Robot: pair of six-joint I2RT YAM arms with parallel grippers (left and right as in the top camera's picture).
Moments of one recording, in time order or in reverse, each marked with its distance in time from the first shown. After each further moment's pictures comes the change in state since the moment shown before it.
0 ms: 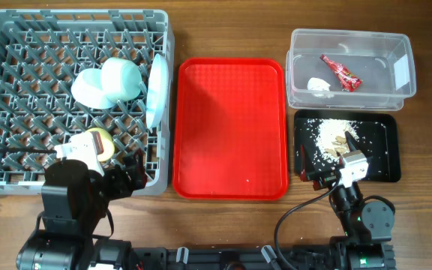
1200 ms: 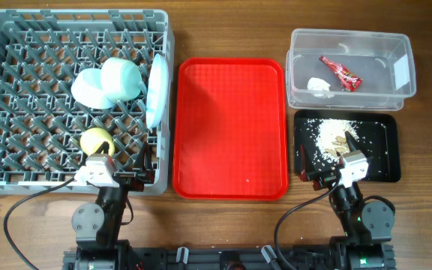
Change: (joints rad) left arm 0.114 -0.556 -0.825 0.903 0.121 0.095; right arm 0.000 -0.001 0.000 0.000 0.000 0.000
